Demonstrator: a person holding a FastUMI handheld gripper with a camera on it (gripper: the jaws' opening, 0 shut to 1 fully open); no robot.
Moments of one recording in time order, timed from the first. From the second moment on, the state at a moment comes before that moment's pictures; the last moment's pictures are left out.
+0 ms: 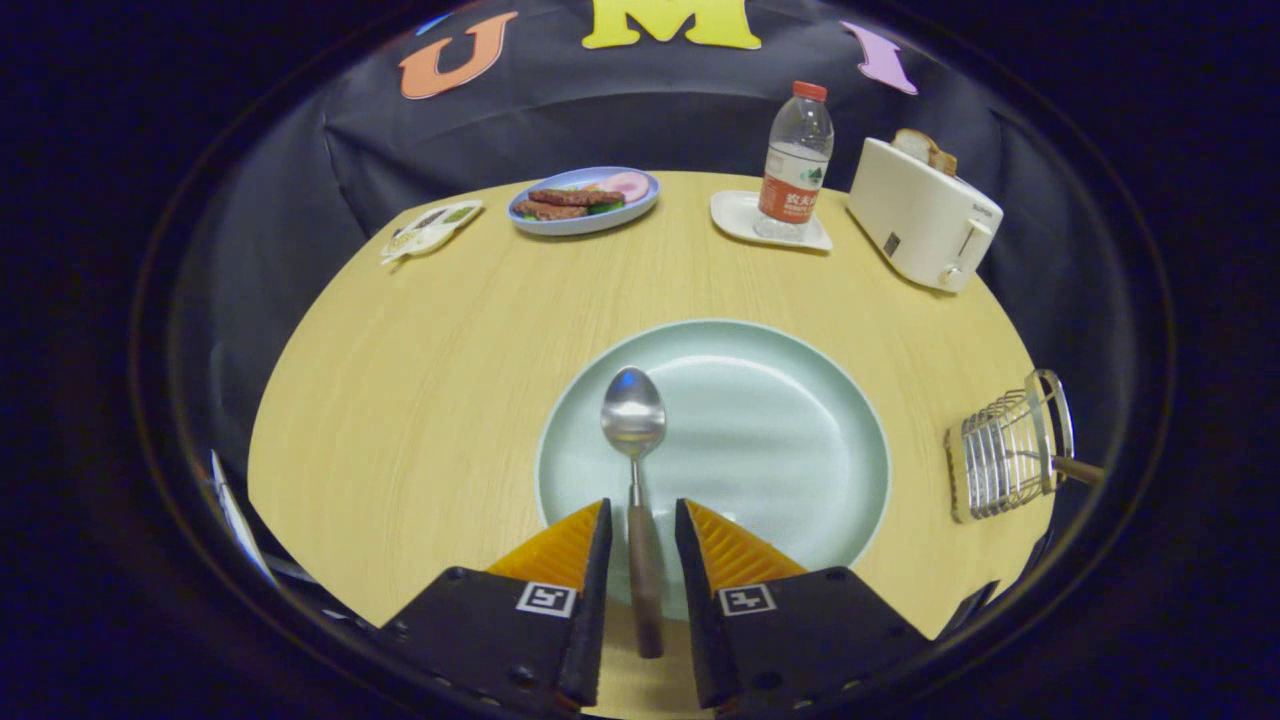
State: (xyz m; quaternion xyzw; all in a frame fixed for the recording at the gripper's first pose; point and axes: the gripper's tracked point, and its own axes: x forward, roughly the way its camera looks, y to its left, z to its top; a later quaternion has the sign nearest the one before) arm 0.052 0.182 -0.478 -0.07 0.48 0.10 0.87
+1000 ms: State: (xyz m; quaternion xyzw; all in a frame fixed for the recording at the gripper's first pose) arm 0.019 0.144 -0.437 -0.02 0.50 0.13 0.86
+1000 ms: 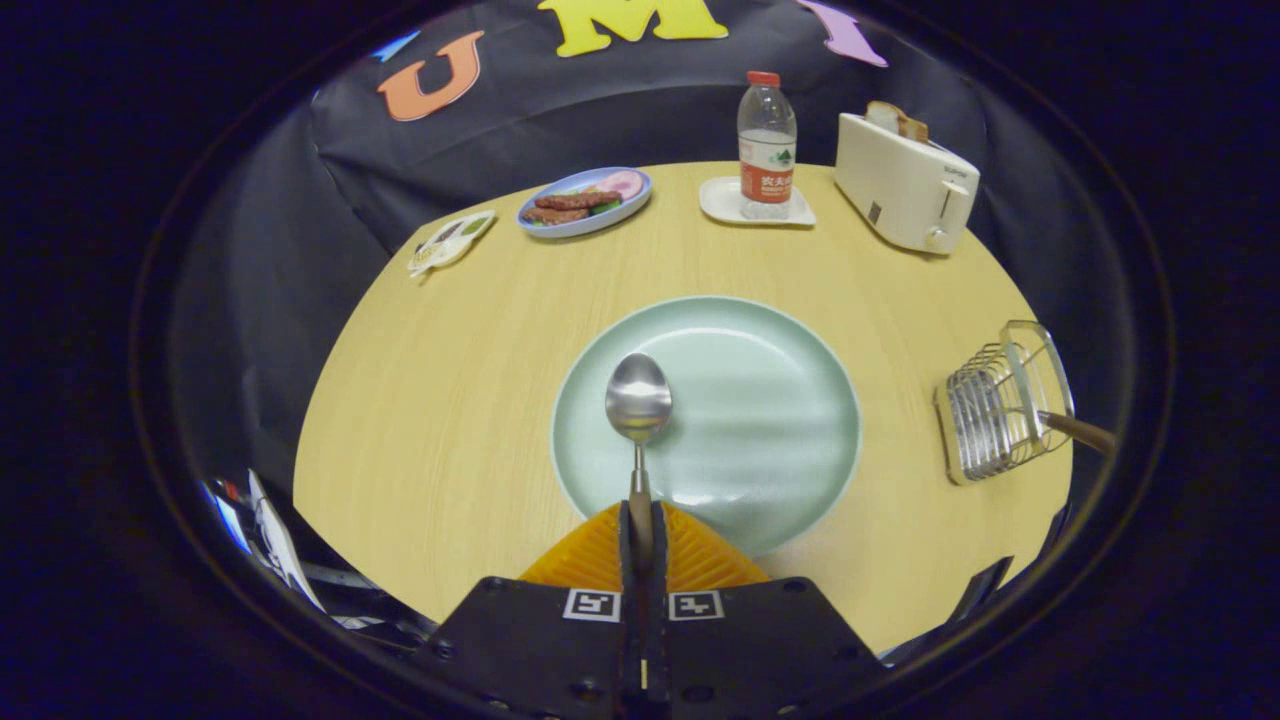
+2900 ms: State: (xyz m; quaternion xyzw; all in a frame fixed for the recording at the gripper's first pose) arm 0.046 -0.096 -0.330 -0.10 0.65 0.03 0.75
